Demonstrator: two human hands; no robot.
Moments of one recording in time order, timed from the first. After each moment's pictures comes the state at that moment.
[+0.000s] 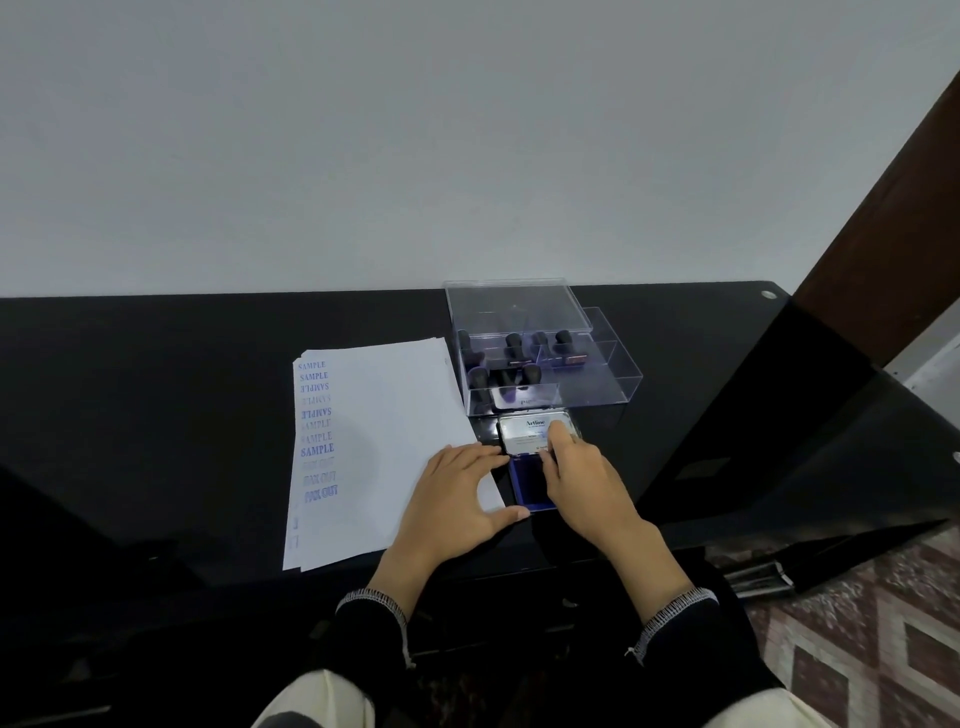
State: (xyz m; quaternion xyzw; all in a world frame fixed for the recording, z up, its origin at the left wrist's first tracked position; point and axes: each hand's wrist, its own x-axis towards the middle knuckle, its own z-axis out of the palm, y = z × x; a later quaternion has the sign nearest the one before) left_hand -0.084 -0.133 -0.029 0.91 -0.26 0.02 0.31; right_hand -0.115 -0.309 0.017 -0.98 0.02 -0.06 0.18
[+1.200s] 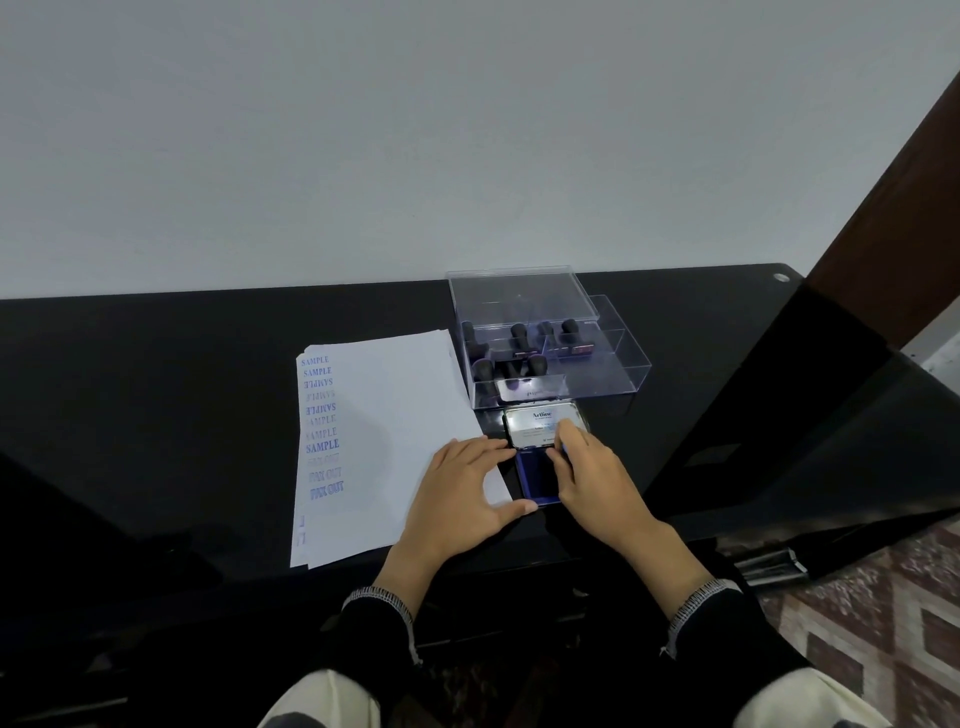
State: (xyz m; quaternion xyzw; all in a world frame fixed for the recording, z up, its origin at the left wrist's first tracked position) left_hand -0.084 -0.133 -0.030 0.91 -0.26 0.02 0.31; right_hand -0.120 -0.318 0.007 -0.97 -0.05 -0.10 0.23
